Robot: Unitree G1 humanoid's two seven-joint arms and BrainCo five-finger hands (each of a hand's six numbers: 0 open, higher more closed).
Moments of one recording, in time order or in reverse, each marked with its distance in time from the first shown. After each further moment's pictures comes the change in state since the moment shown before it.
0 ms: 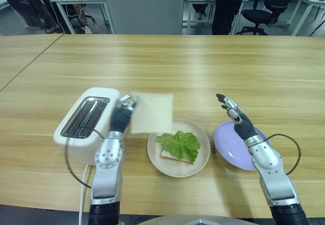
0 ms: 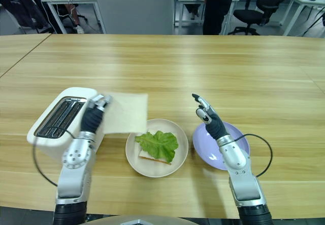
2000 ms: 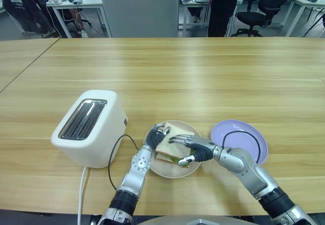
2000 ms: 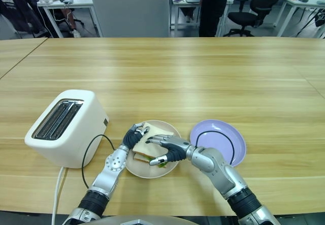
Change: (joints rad) left arm -0.142 0.028 -0.222 0.610 0.339 -0.202 0.215; right arm -0.156 -0.073 0.393 0.226 -0.330 -0.208 0.357
